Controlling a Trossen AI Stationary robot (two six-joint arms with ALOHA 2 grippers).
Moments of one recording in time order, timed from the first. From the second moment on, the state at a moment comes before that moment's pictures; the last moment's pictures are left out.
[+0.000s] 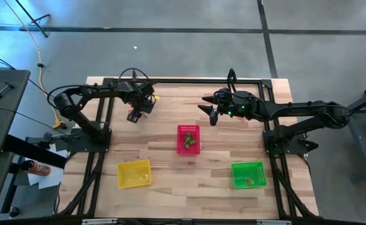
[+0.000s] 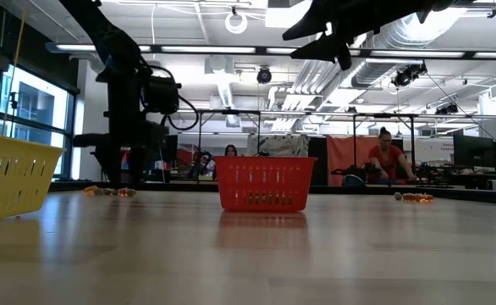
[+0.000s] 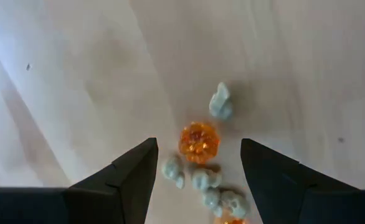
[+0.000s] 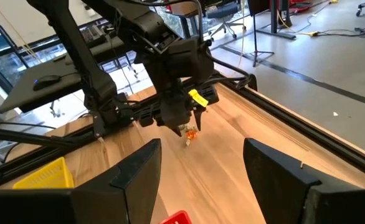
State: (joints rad) left arm 0.65 1.59 0.85 -0.70 -0.02 1.02; right arm -0.14 1.19 0.82 0.14 0.19 0.31
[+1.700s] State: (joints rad) left arm 0.66 1.64 0.87 -0.75 -0.01 0.89; right arm -0.14 1.19 0.82 0.11 0.23 0.37
